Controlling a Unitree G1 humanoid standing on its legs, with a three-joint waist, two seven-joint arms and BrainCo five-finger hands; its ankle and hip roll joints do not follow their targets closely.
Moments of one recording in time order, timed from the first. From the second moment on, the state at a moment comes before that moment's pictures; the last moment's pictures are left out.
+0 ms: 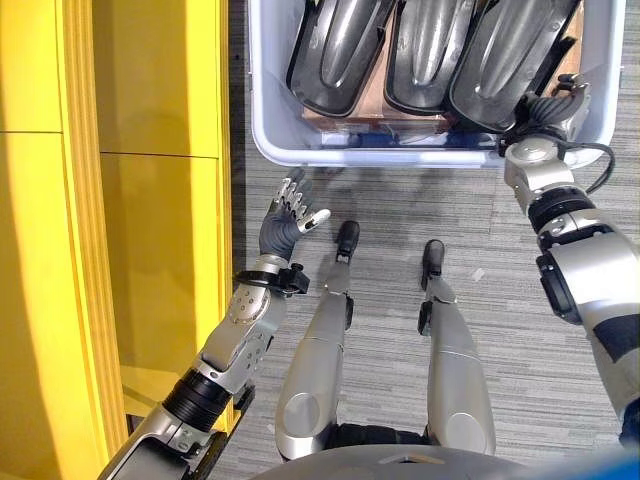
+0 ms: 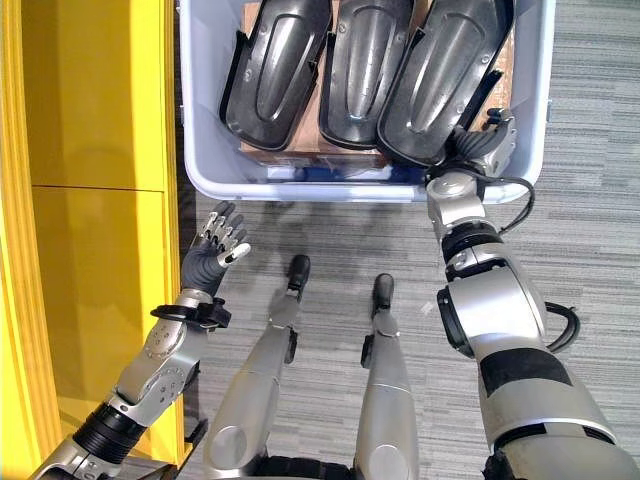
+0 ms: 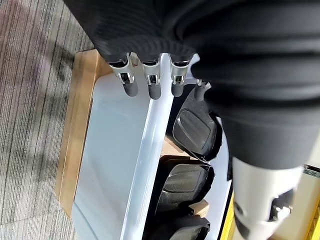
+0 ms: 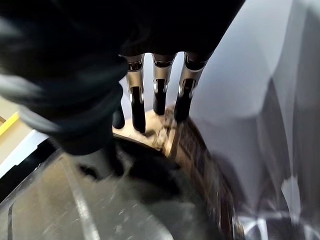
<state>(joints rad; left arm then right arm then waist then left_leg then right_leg) -0.18 0.44 -0.41 -0.09 -0.70 -0.21 0.29 -1.25 -0.47 0.29 1.29 0.29 -0.03 -0.71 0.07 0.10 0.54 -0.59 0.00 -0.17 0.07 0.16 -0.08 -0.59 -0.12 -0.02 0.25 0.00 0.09</state>
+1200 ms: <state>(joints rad) 0.08 0.44 -0.22 -0.09 -0.71 -0.13 0.20 -0.34 -0.39 0.08 0.10 0.29 -0.05 -0.54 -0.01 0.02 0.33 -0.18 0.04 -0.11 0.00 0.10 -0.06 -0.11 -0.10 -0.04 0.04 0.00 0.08</state>
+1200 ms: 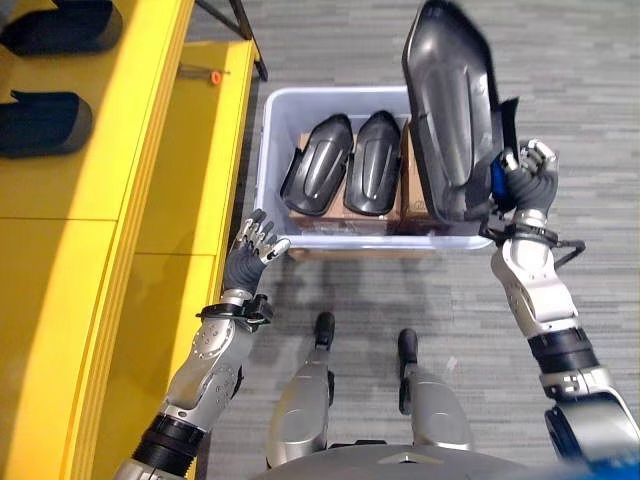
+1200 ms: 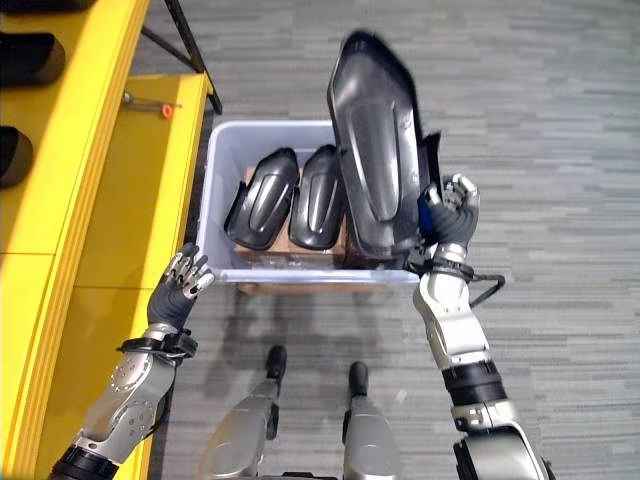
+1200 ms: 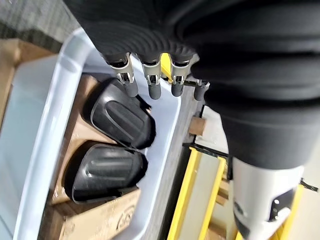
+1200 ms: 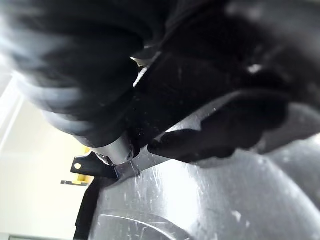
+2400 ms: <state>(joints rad) 0.25 0.28 -0.11 0.05 -0.64 -0.03 0.16 -0.06 -0.34 0.07 0.02 0.42 -0.05 -0.35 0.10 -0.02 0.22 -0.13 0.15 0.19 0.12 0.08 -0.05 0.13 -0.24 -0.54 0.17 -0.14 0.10</state>
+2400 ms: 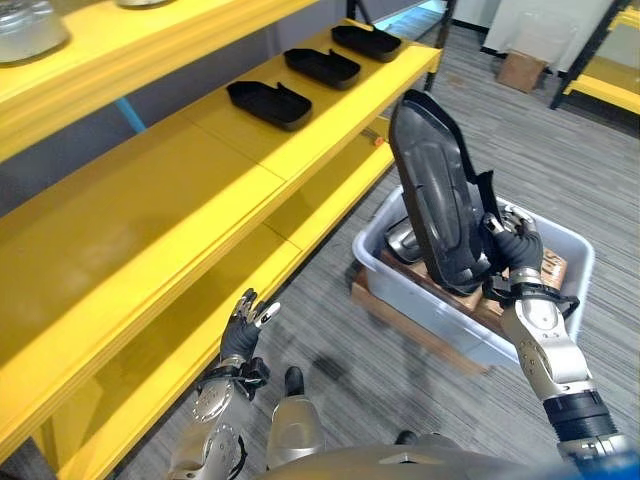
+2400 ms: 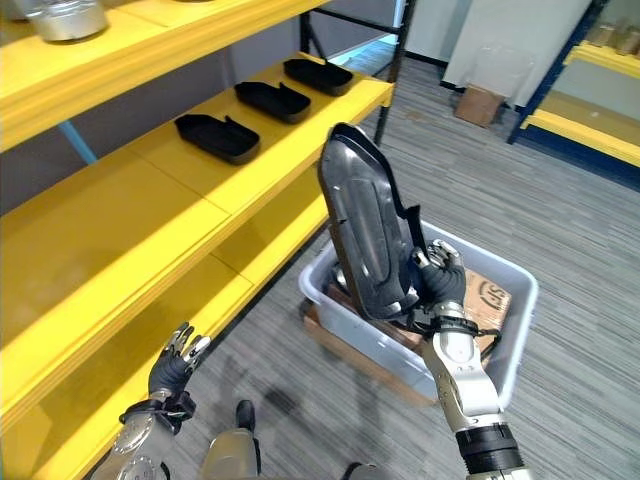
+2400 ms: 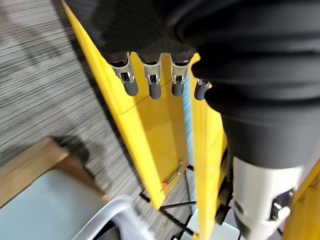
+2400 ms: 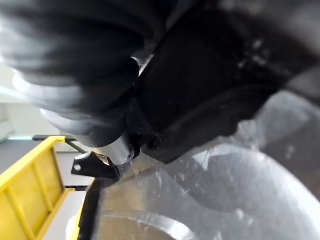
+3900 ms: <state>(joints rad) 0.29 0.32 -0.07 0.06 -0.56 -0.04 0.19 0.00 -0.28 0.09 0.00 0.46 -0.05 -0.29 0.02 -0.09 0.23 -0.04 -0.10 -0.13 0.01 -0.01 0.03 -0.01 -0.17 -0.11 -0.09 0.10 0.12</state>
